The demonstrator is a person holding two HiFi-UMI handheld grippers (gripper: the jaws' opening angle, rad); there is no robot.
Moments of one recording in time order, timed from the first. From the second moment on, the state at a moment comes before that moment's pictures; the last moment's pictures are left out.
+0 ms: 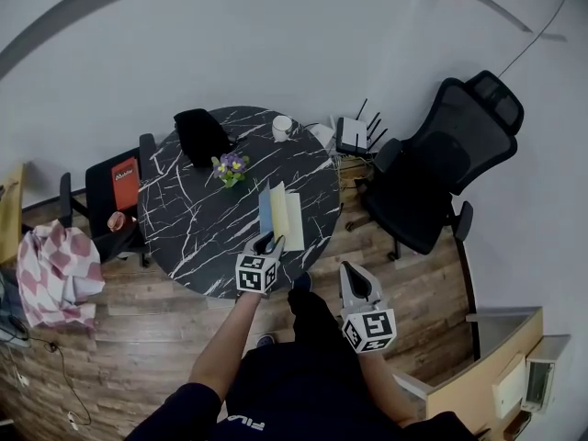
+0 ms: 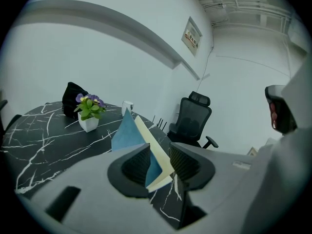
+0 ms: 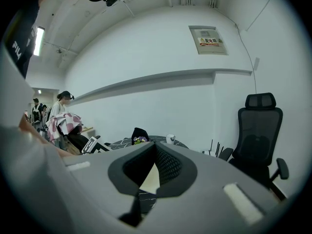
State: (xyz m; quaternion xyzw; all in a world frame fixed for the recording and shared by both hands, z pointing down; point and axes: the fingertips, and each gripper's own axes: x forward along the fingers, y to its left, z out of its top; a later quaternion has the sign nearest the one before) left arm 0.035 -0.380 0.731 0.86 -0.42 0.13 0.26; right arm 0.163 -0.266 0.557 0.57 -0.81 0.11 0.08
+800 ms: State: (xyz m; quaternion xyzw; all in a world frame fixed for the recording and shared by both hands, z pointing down) left arm 0.039 -0.372 0.715 0.87 -0.41 0.12 0.24; right arm 0.158 -0.266 0.556 0.57 -0.81 0.11 0.08
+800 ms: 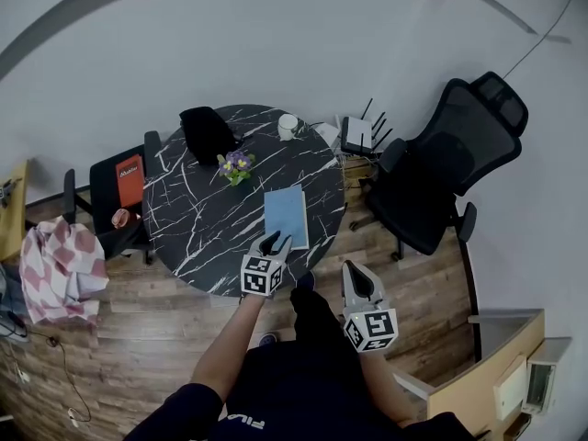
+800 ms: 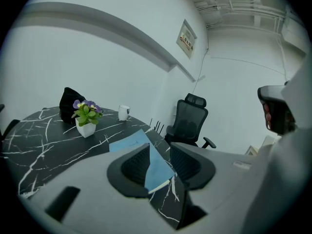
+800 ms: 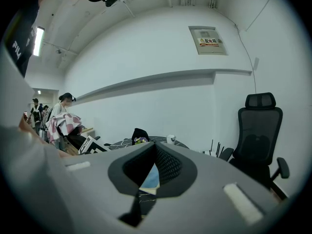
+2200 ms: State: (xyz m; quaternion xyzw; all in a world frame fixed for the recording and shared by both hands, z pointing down) left arm -0.099 -0.256 0.536 0.84 -0.54 0.01 0.06; right arm 0.125 -0.232 0.545 0.57 -0.82 0.10 0.06
